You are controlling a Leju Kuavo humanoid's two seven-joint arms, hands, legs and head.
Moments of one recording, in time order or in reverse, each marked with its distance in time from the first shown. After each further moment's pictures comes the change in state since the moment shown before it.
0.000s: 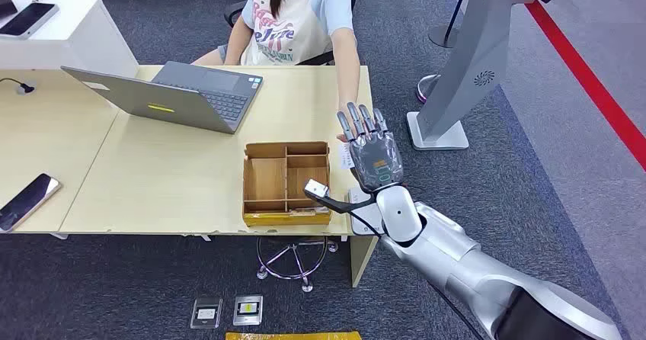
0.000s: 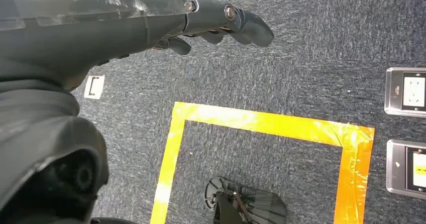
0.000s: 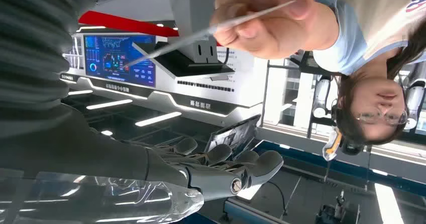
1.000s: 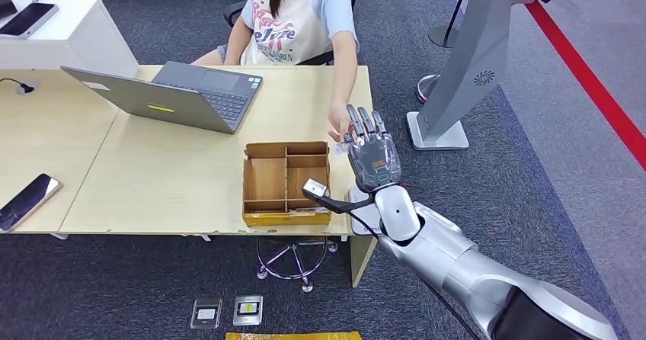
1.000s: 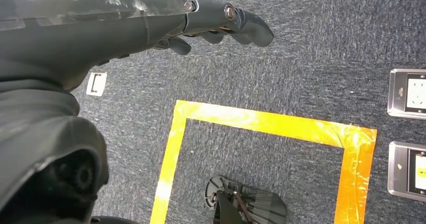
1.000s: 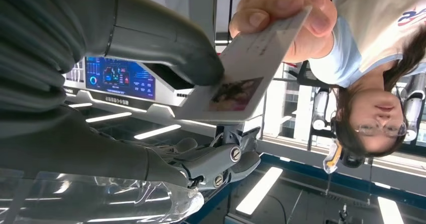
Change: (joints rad) left arm 0.001 0.000 0.007 0.000 0.010 0.000 0.001; right arm 0.000 0.017 0.000 0.022 -0.064 -0.002 -0.030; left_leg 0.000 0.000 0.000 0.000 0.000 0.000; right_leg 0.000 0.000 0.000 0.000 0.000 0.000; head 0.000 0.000
